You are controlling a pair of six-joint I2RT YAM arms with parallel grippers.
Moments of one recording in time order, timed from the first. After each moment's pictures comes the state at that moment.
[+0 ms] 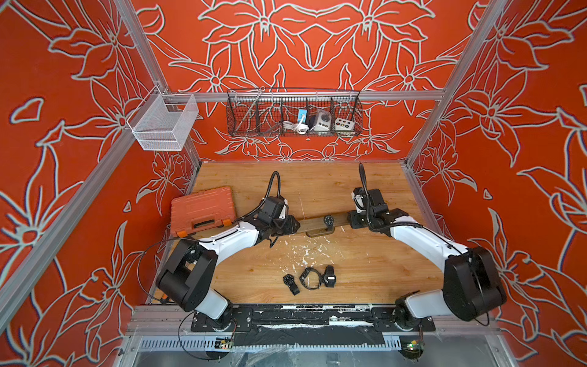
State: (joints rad) left arm -0.97 1.19 0.80 0.05 0.03 -0.07; right arm 0.94 0.82 0.80 -0.46 0.00 0.35
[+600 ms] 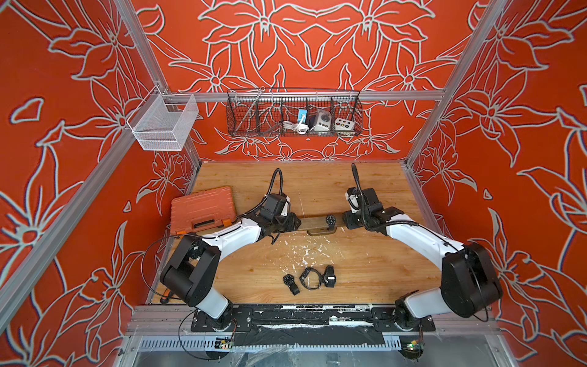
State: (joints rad) left arm -0.97 1.18 0.79 0.04 -0.01 -0.07; right arm 0.94 0.87 0.85 -0.52 0.04 0.35
